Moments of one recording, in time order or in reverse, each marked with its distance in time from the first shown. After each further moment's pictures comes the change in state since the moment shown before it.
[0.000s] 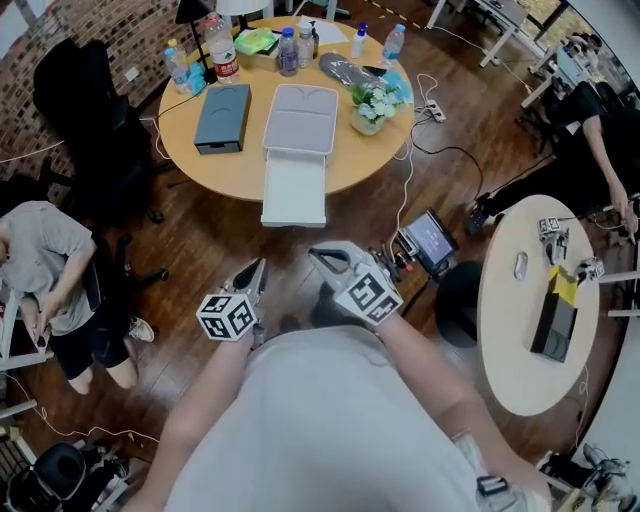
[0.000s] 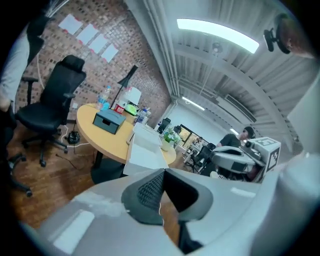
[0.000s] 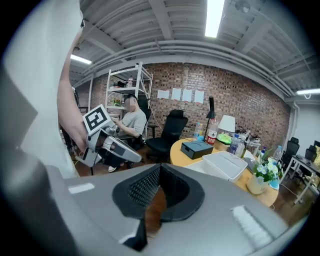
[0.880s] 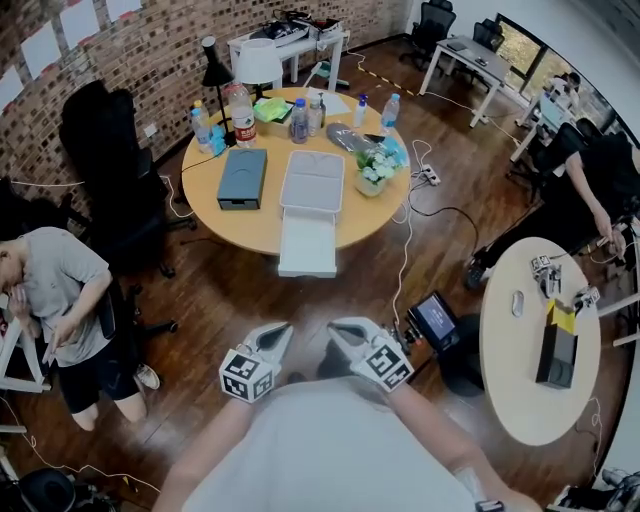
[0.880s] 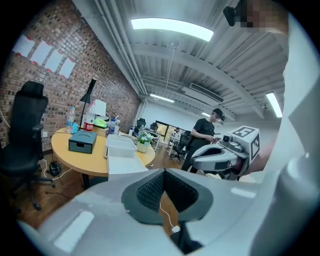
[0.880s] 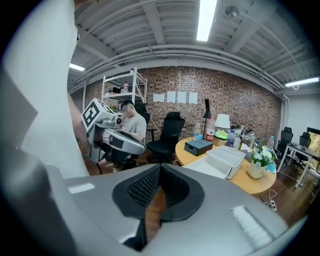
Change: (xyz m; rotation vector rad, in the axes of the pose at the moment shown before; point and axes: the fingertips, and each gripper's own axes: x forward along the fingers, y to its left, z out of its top) left arm -0.056 -0.079 -0.003 0.362 0.025 -0.202; right arm -0.042 0.067 -0.008 0.094 -0.037 -0.048
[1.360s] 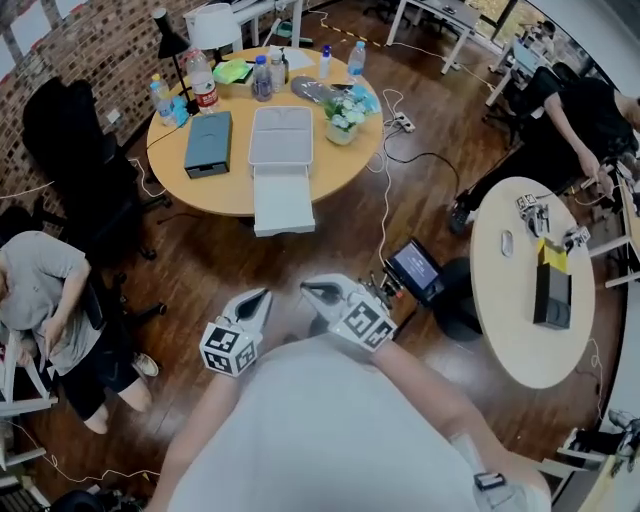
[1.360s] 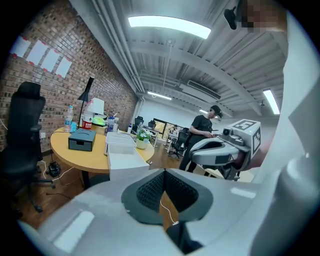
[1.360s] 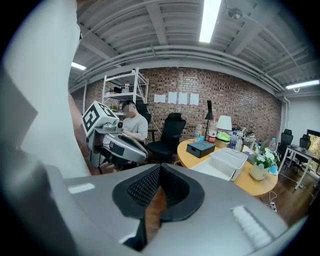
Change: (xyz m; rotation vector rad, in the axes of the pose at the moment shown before) left arm -0.013 0.010 -0.013 0.030 0.029 -0.017; right arm 0.017 0.020 0.013 -0.021 0.005 -0.007
